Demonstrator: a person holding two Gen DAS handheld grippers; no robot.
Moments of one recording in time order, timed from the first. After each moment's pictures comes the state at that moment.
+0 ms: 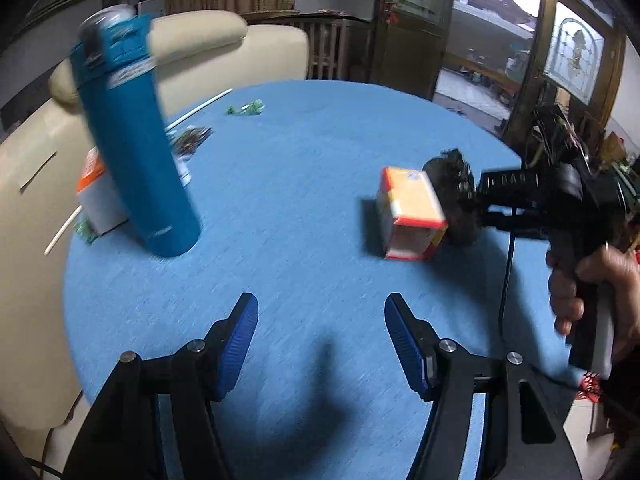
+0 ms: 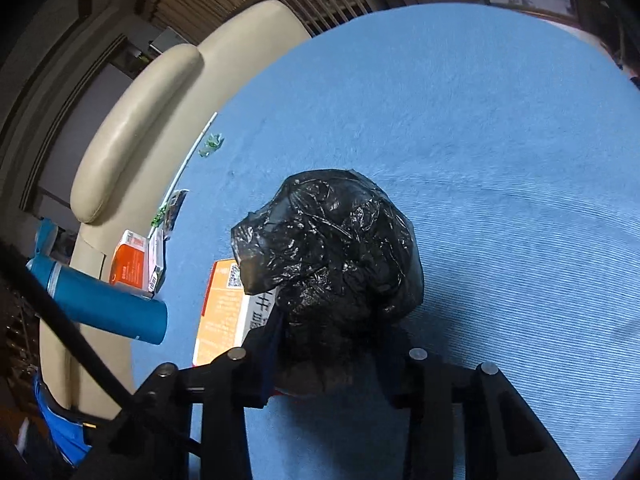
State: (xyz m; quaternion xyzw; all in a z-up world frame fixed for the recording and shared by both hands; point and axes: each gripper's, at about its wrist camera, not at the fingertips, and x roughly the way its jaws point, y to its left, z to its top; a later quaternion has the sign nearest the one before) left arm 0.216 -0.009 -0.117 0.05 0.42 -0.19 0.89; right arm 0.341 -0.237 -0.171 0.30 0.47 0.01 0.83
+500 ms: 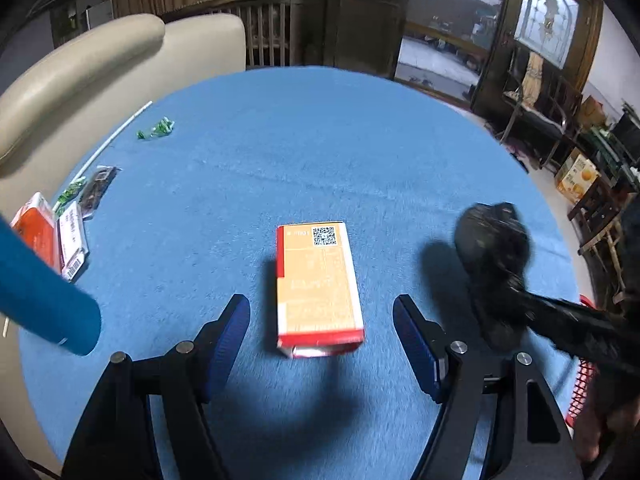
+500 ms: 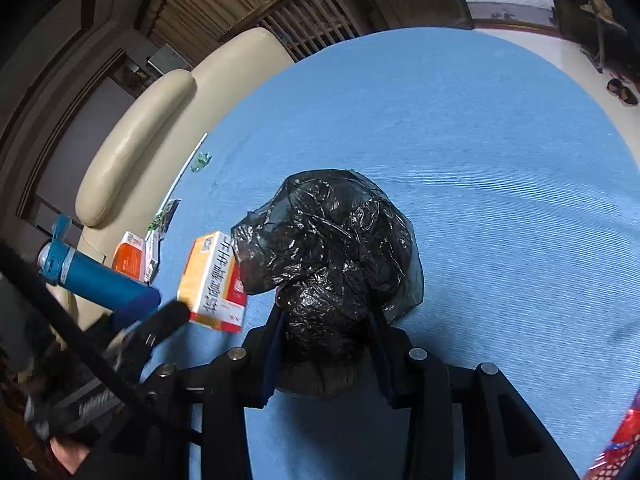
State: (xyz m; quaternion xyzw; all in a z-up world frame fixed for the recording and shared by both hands) left arm 0.284 -0.116 -0.123 0.09 0.46 -0.24 0.85; right arm 0.260 -0.281 -0.155 0.29 0.44 -0.01 0.85
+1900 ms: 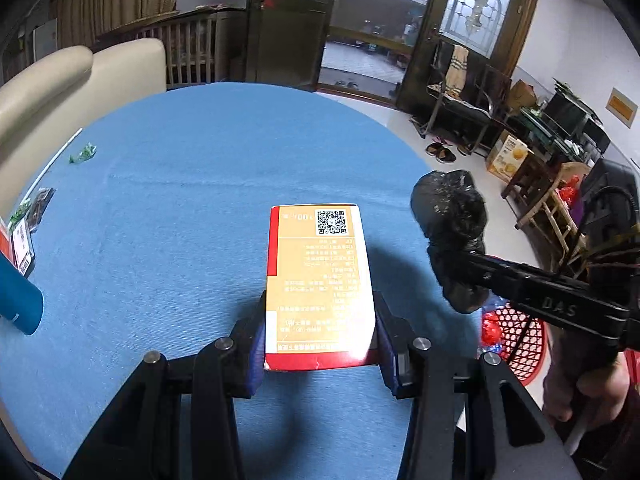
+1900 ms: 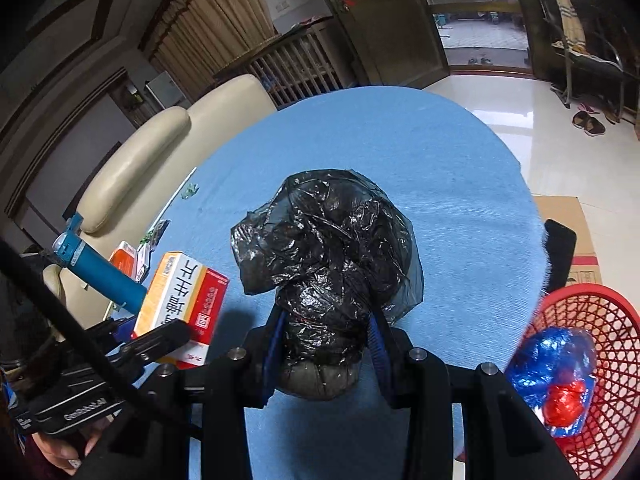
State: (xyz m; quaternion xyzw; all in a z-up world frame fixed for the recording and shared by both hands) left arm 0.179 -0.131 -0.089 0.09 0.43 -0.37 0.82; right arm 0.151 -0.321 -0.118 0.25 0.38 -0.07 0.89
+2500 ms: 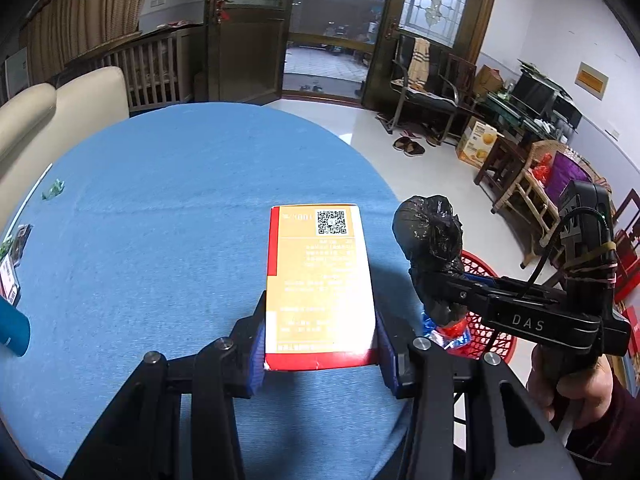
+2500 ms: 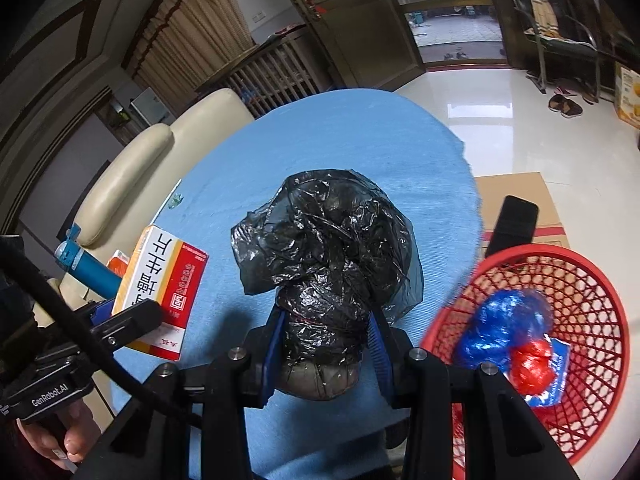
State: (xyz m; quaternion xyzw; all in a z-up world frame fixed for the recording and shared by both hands) left arm 0.147 -0.174 -0.065 0.11 0.41 -0.42 0.81; right arm 0.089 -0.351 -0.121 0.28 0.37 -0.10 0.88
